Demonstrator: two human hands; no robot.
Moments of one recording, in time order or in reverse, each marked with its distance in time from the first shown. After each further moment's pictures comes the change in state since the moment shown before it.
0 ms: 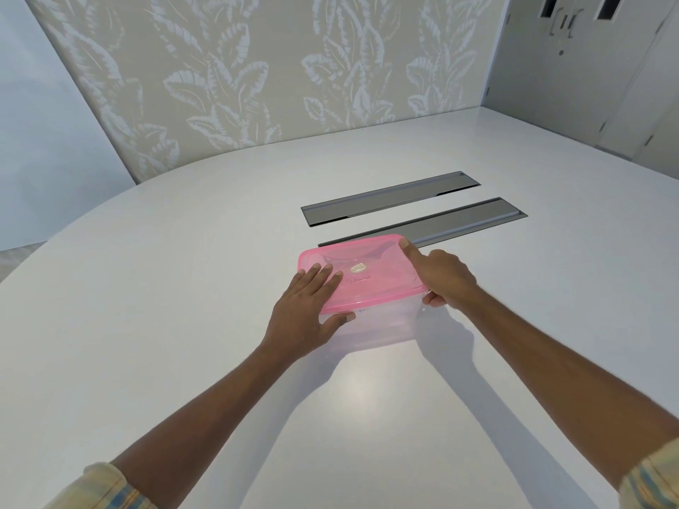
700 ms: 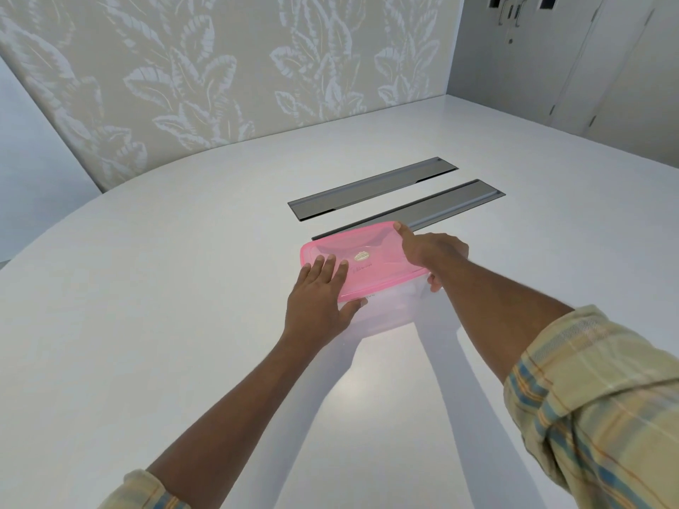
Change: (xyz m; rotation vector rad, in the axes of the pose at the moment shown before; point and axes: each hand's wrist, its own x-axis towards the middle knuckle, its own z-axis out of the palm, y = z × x) left_hand 0.005 0.008 -0.008 0.037 -0.096 -0.013; right_hand -0.008 -0.037 0.018 -0.443 0.027 0.198
